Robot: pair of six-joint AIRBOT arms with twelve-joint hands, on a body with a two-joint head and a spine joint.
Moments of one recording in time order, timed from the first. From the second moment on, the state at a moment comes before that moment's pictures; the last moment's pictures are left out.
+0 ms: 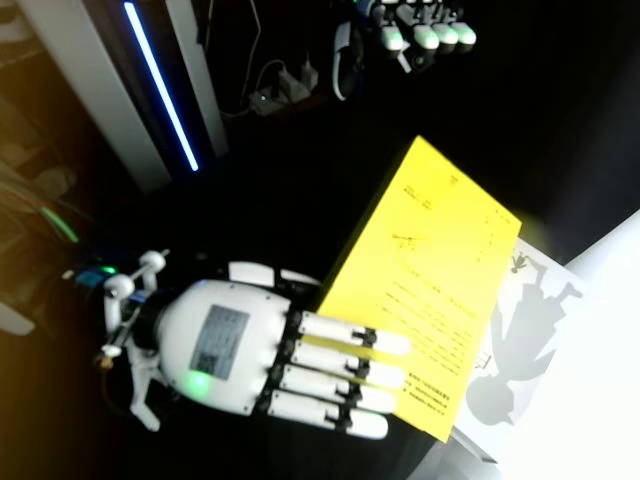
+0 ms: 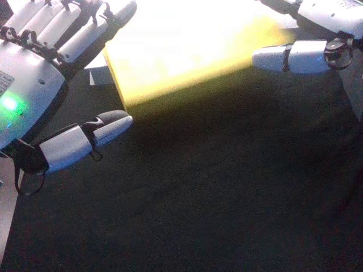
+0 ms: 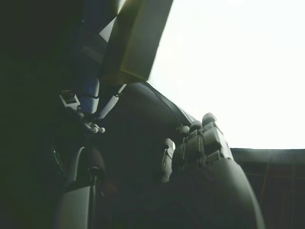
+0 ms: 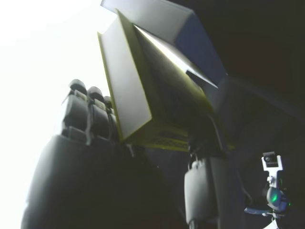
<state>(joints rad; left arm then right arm) 0.84 -0.85 0.79 -0.21 -1.40 1.60 -0.49 -1.25 1.62 -0.16 0.69 -0.39</state>
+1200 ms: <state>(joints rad) 0.90 -0.81 0.76 -0.28 -1.43 1.60 -0.64 -0.99 1.35 -0.21 1.10 -0.15</state>
